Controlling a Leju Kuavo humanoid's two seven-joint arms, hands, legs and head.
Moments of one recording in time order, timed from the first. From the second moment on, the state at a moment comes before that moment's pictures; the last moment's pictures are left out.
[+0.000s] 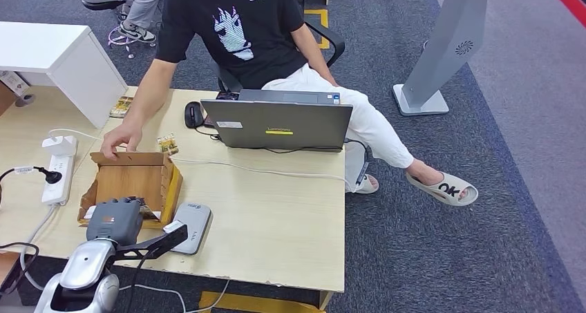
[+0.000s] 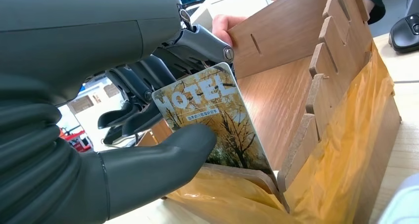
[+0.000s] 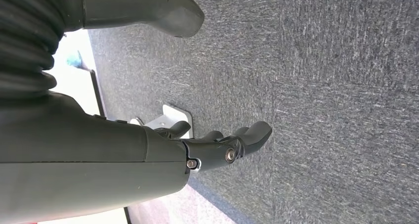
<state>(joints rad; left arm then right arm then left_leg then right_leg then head) 0.06 0.14 0.18 -1.53 -1.57 -0.04 0.07 0.27 0.28 -0.70 -1.06 1.14 0.30 0.40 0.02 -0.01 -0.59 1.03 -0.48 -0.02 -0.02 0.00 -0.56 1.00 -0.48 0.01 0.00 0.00</state>
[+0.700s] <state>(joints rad) -0.08 0.23 0.24 -1.74 -1.57 -0.02 0.03 0.27 0.28 -0.68 -1.08 1.07 0.29 0.45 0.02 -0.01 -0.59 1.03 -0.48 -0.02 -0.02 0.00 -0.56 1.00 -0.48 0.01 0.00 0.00</state>
